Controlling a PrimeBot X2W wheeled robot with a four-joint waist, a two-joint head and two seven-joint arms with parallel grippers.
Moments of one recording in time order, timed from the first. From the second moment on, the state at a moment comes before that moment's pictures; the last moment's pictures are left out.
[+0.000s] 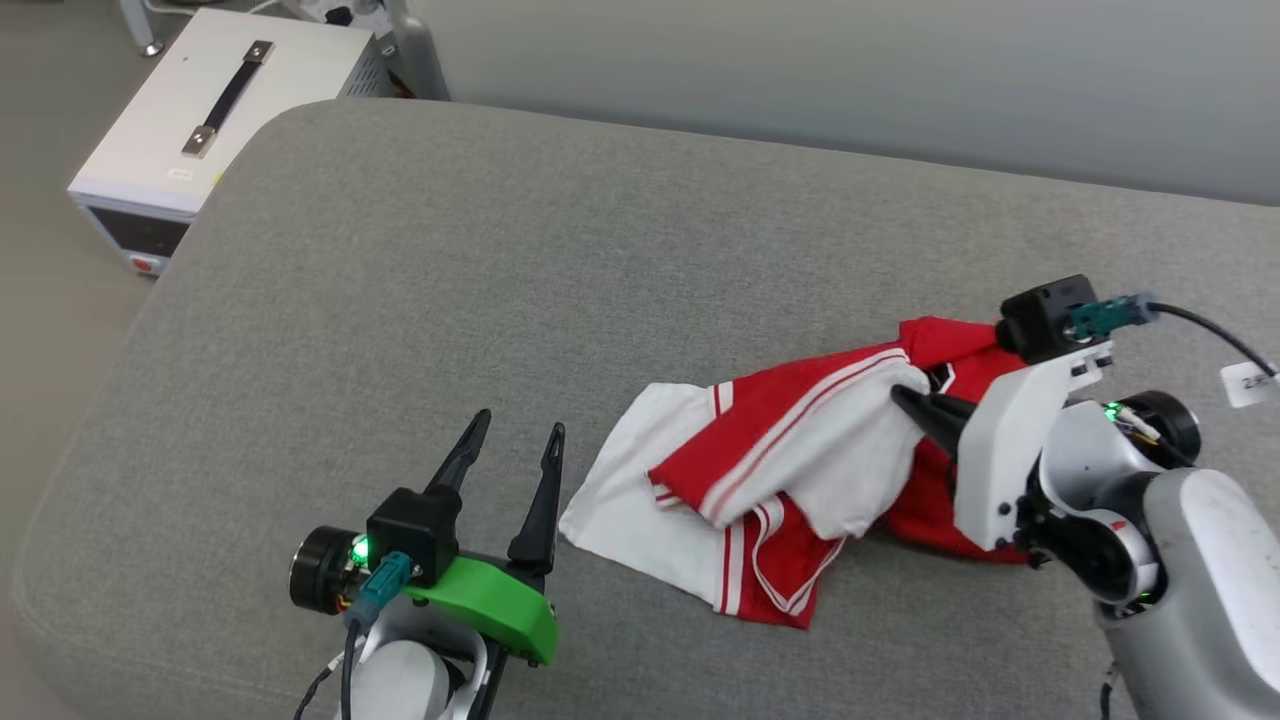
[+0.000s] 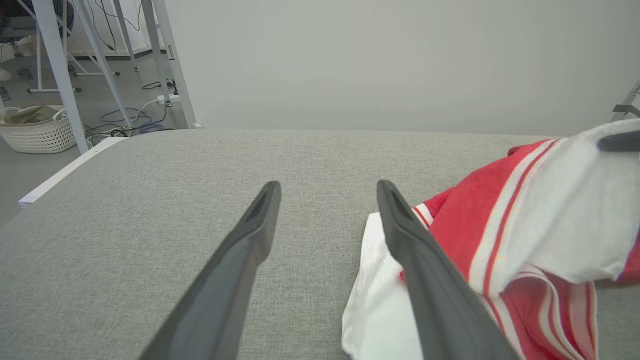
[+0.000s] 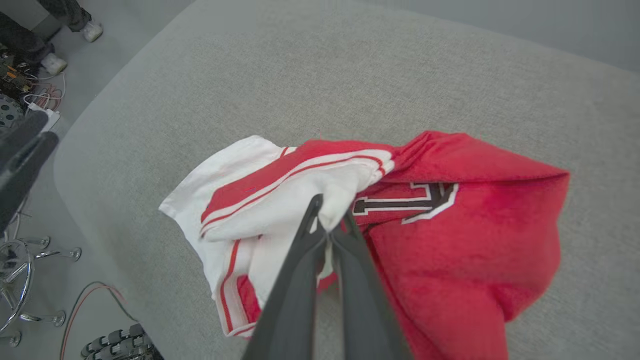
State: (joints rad) left arm -0.14 0.08 -0.23 0.23 -0.16 -0.09 -0.26; right arm -0.36 -0.25 0.25 0.03 0.53 0.13 0.70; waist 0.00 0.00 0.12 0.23
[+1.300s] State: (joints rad) left arm -0.19 0.08 -0.22 0.25 -0.13 -0.12 -0.26; right arm -0.32 -0.72 0.11 0.38 0.32 0.13 0.54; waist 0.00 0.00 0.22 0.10
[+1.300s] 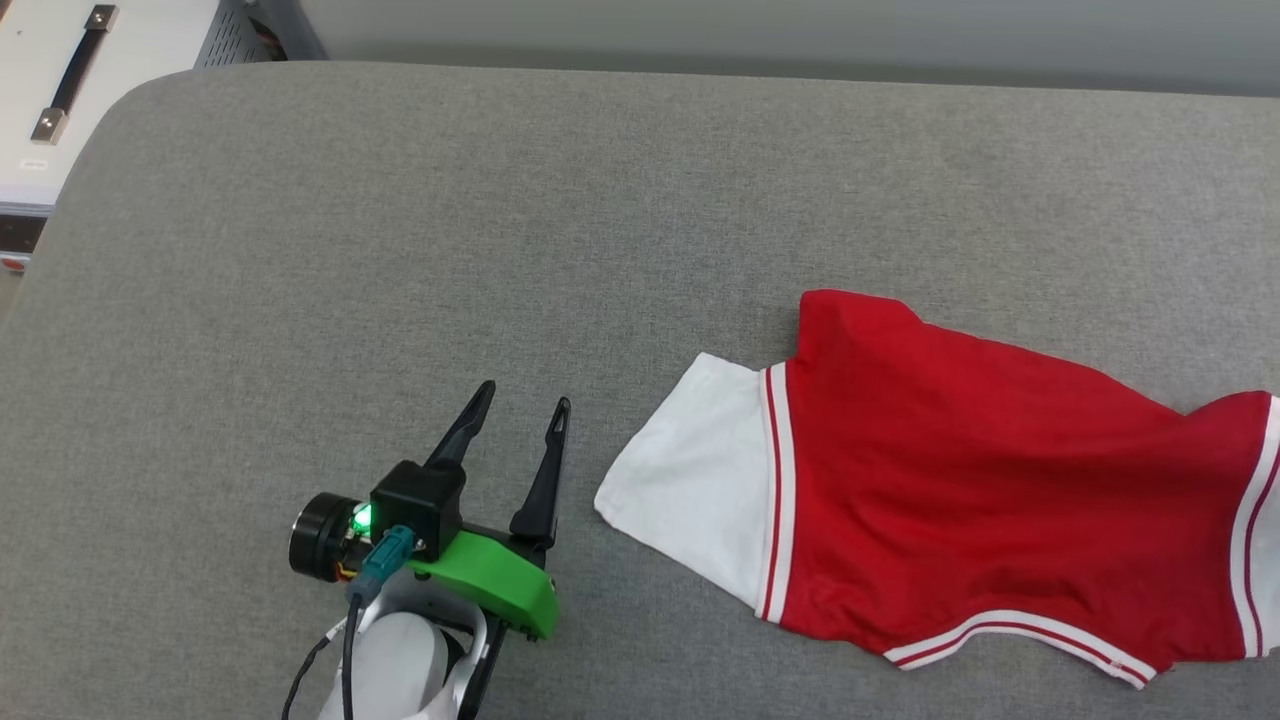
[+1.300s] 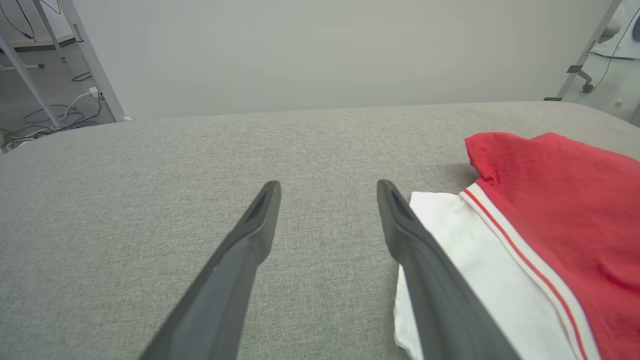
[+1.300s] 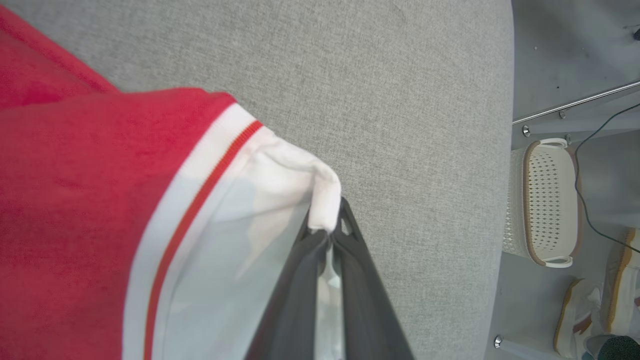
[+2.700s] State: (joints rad) left arm -0.06 0.06 -0.17 0.21 -0.17 -0.12 -0.26; right arm 0.06 -0.17 -0.15 -0.10 0.32 0.13 -0.11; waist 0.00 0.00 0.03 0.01
